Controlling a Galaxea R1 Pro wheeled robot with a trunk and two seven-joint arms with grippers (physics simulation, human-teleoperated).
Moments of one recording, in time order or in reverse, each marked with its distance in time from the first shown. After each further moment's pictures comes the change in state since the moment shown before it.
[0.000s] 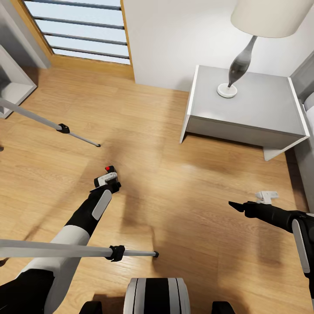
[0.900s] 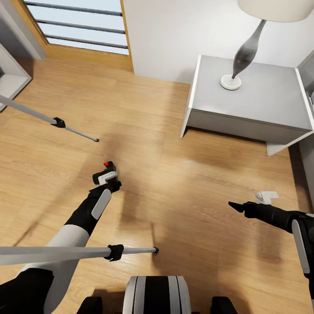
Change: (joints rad) left arm -0.004 0.005 -0.001 -0.001 -0.002 0.003 -0.037; right arm 0.003 0.001 0.001 0.000 0.000 0.000 0.000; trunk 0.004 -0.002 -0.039
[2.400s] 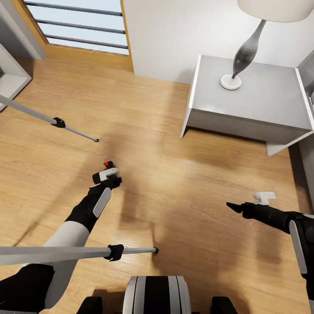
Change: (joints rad) left arm -0.026 0.001 0.003 0.025 -0.115 -0.041 -0.087; right arm 0.003 0.014 0.006 0.000 0.000 0.000 -0.001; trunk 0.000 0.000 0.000
